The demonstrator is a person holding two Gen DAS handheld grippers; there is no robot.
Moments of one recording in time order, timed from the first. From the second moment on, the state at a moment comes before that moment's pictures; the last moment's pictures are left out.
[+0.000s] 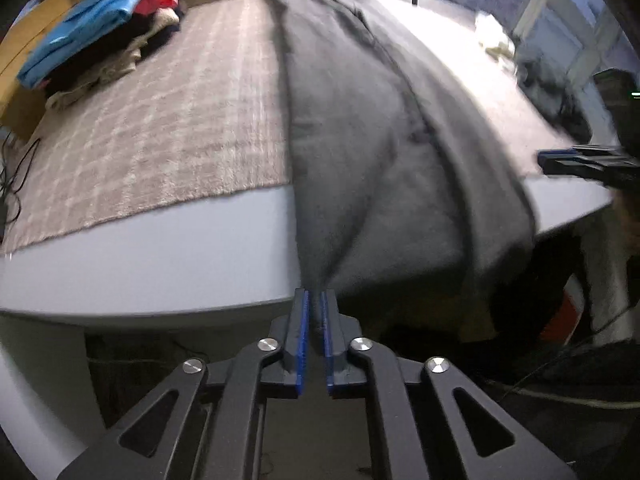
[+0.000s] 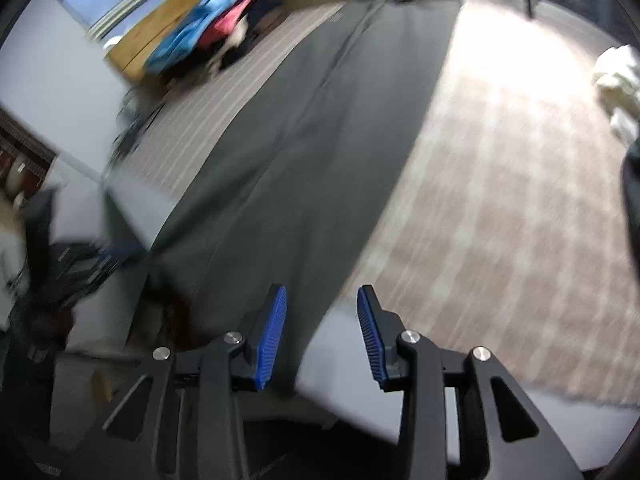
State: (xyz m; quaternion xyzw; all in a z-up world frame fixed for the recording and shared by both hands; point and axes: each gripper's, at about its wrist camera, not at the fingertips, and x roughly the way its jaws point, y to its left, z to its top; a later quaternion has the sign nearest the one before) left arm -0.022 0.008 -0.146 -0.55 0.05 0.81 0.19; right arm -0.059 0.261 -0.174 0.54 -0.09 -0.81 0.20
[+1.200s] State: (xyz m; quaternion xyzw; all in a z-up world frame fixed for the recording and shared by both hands) left arm -0.240 0.231 -0.186 -0.53 0.06 0.82 0.21; right arm -0.507 0.345 -0.204 0.56 -0.01 -0.82 0.12
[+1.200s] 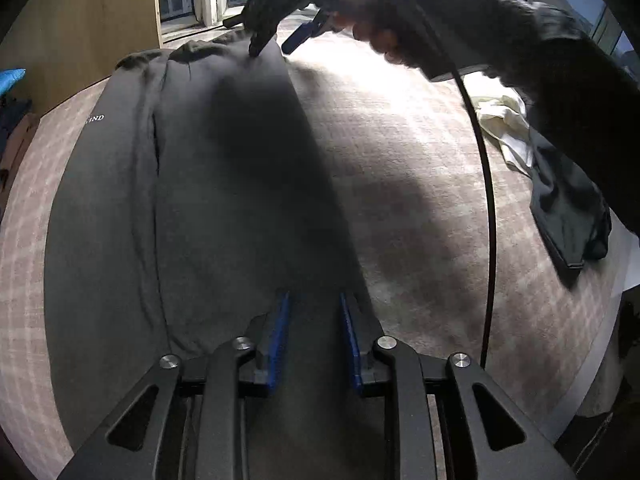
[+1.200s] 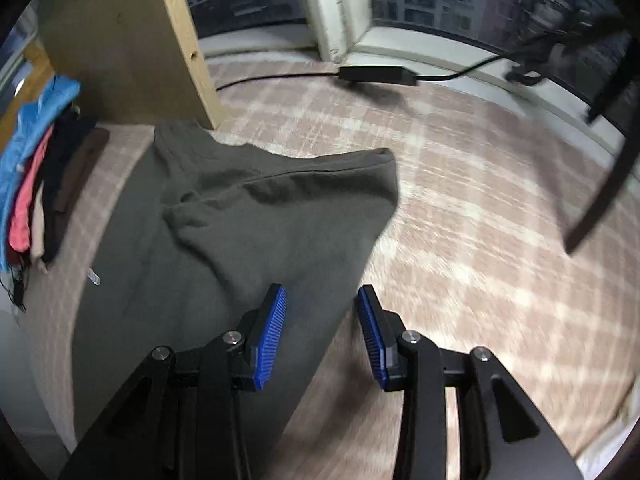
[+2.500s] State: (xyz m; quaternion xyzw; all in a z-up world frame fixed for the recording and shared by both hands) left arm -0.236 0.229 -0.179 -0.53 0.01 0.80 0.29; right arm -0.540 0.344 -0.206 0.47 0.18 -0.86 0.08
